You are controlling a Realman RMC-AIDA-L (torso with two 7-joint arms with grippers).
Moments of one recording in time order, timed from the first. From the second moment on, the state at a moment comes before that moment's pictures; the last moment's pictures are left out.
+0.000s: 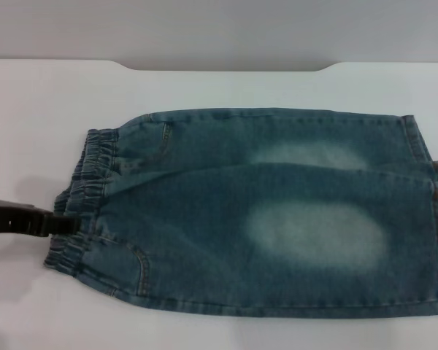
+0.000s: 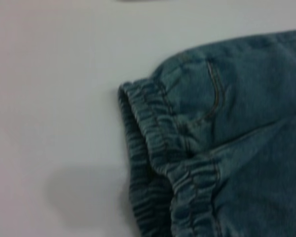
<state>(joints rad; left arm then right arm) -0.04 -2.06 -1.71 -1.81 2.55 -1.37 0.30 -0.01 2.08 2.26 2.01 -2.39 1.59 -0.30</state>
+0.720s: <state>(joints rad) -0.07 -2.06 -1.63 -1.74 2.64 -1.37 0.25 0.01 2.08 2.24 1.99 -2.38 1.58 -0.34</state>
